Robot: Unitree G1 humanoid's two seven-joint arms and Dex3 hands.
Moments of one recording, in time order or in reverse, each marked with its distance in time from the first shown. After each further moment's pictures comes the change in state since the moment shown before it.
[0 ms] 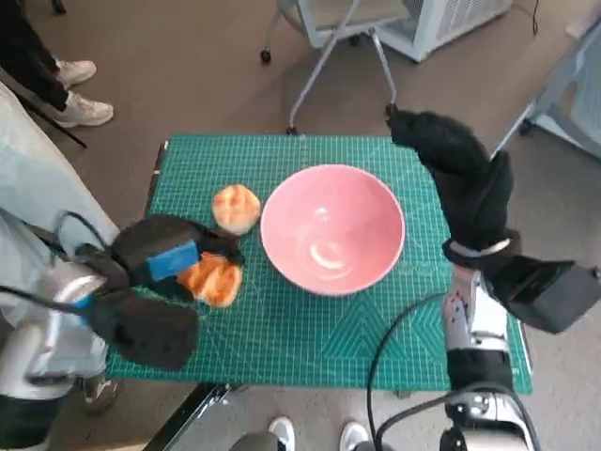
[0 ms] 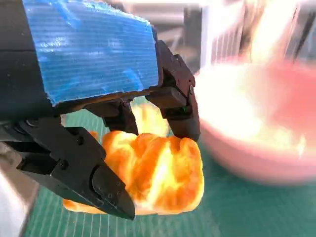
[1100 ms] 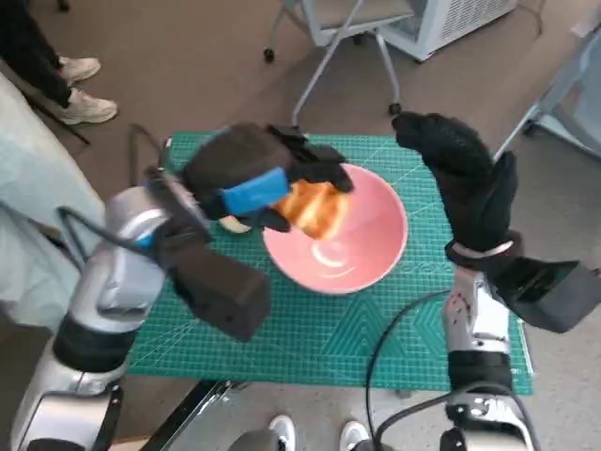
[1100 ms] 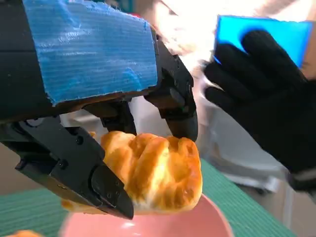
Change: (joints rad) left arm -0.443 -0.329 -0.228 0.282 0.024 -0.116 0.145; right arm 0.017 -0.001 -0.015 -0.011 0.015 0.019 0.010
